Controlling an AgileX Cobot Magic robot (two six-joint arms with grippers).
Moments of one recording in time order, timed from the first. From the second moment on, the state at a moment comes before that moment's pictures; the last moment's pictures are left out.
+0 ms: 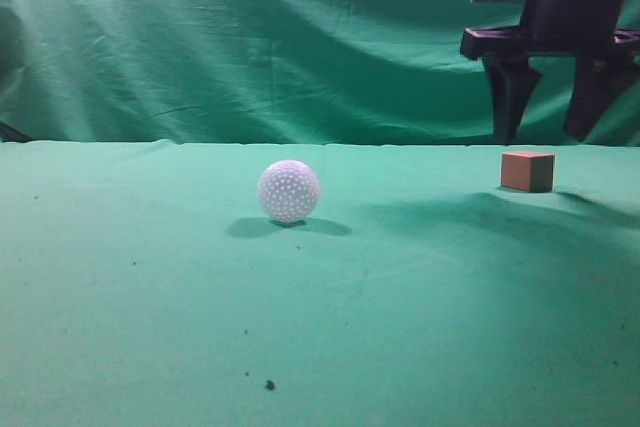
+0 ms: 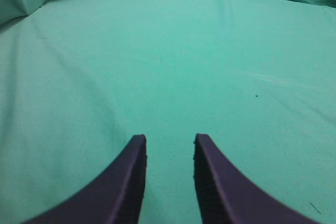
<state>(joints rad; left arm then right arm) 0.05 -0.02 0.02 0.15 0.37 -0.28 0.27 1.89 -1.36 -0.06 0.77 0.08</state>
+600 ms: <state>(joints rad) 0.05 -0.02 0.02 0.15 0.37 -0.28 0.27 1.15 -1.17 -0.02 0.98 0.11</state>
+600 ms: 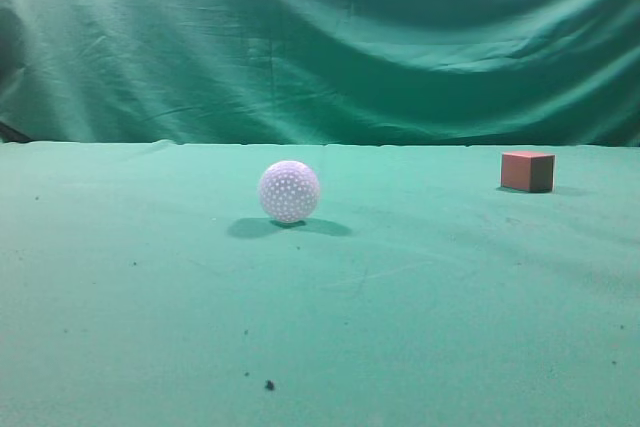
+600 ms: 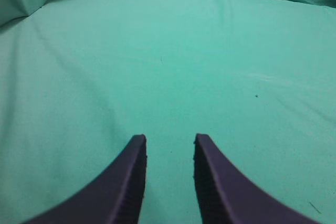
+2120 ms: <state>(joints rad) 0.05 -0.02 0.02 0.15 0.37 -0.28 0.06 0.23 -0.21 -0.05 0.34 0.06</state>
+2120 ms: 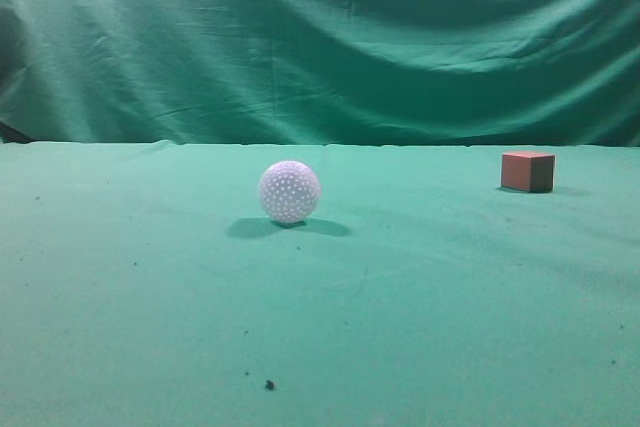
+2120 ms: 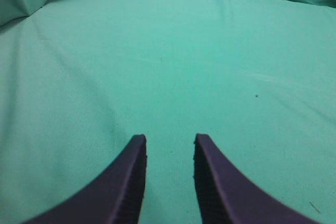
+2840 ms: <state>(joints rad) 0.05 -0.02 0.02 0.15 0.37 -0.28 0.04 -0.01 0.03 -0.02 0.41 0.08</state>
